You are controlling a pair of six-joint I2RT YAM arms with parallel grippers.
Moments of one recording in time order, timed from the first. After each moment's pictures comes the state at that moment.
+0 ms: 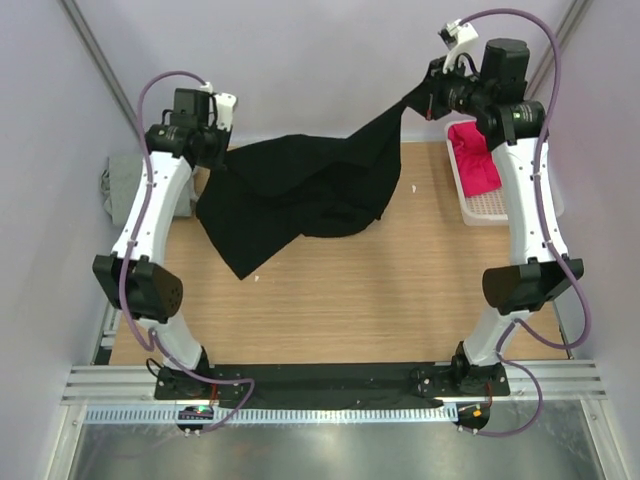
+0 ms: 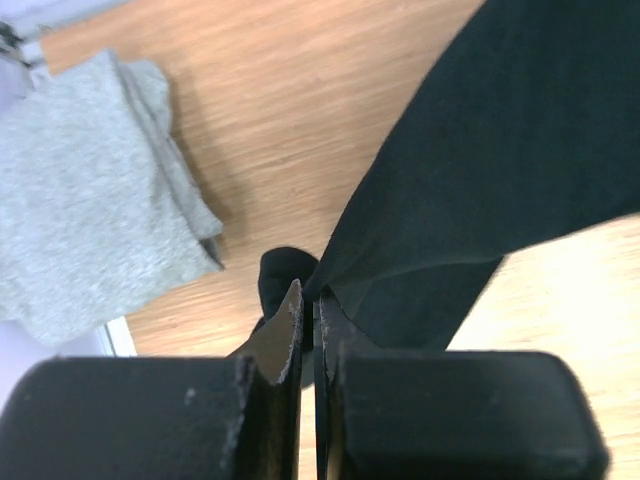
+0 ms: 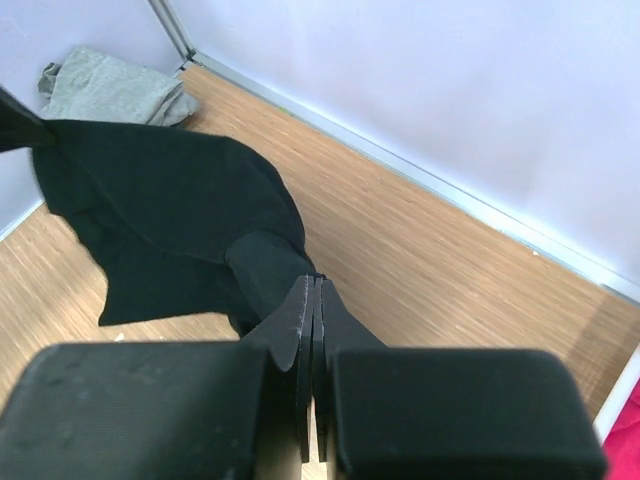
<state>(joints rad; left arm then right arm) -0.16 1.73 1.95 -0.98 -0.02 0.18 0.10 1.78 2.22 -0.72 -0.60 -0.03</state>
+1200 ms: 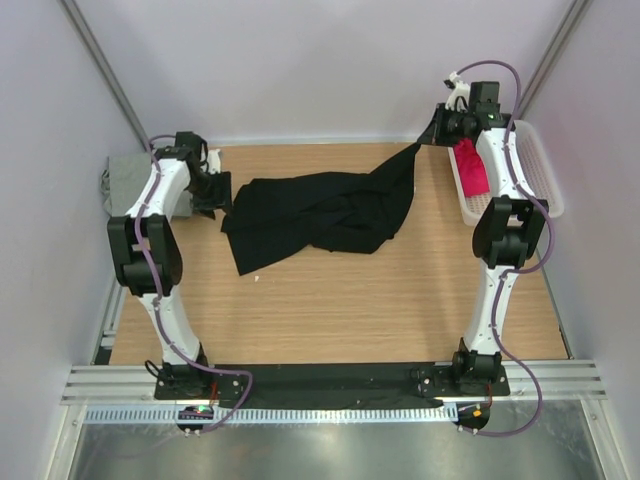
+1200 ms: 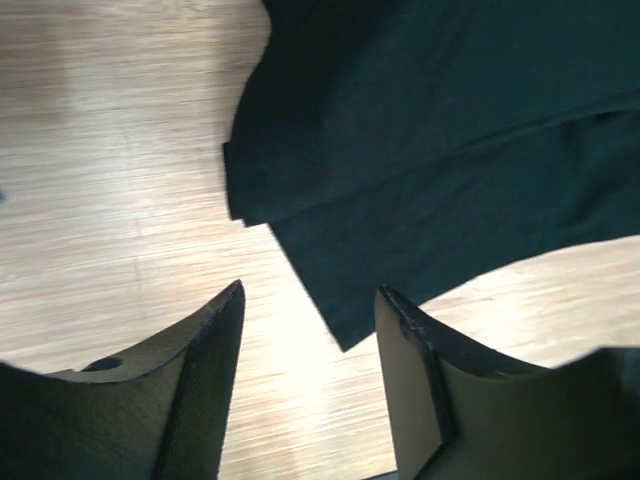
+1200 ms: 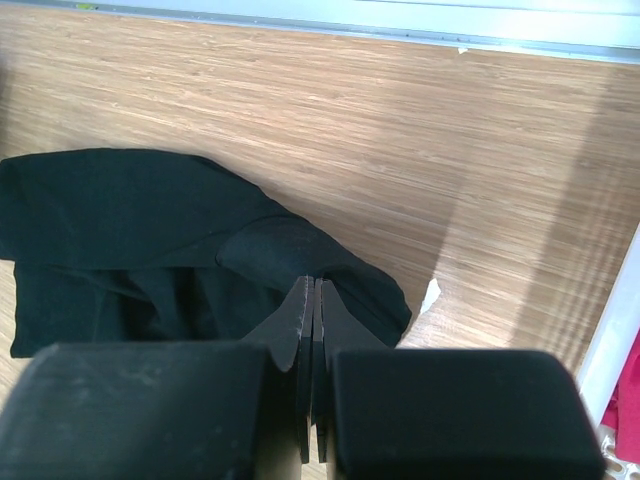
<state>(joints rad) 0.02 1.97 1.70 -0.98 0.22 -0.01 -0.07 2.23 2.21 -0.68 -0.56 0.07</state>
